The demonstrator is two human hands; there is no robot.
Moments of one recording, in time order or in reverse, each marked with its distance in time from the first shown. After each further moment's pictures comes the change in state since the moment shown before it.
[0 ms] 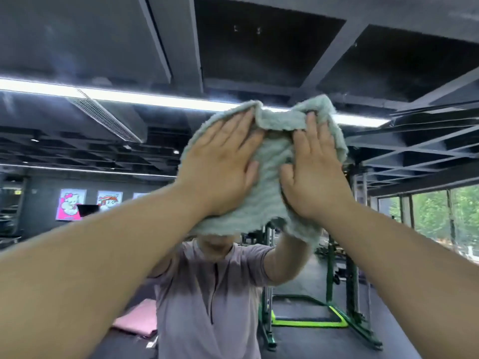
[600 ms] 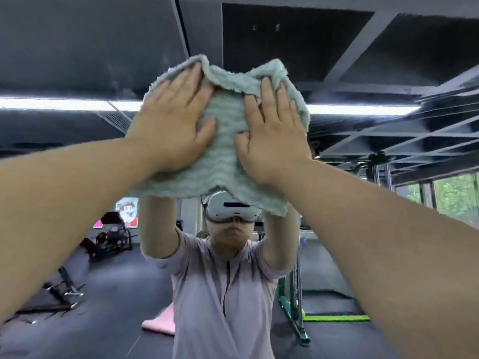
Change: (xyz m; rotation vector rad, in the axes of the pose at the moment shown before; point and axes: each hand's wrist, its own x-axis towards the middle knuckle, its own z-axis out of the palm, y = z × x) left_hand -0.032 -0.240 -0.045 0.061 0.032 -0.054; right_hand 0.075 -0.210 0.034 -0.027 -0.026 -0.041
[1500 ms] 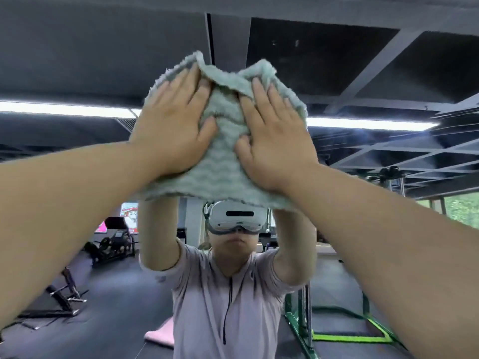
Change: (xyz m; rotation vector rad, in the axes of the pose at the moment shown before) left_hand -0.024 -0.093 -0.011 -0.003 -0.003 -0.091; right_hand 0.033 -0.093 0.014 -0.026 0.112 -0.217
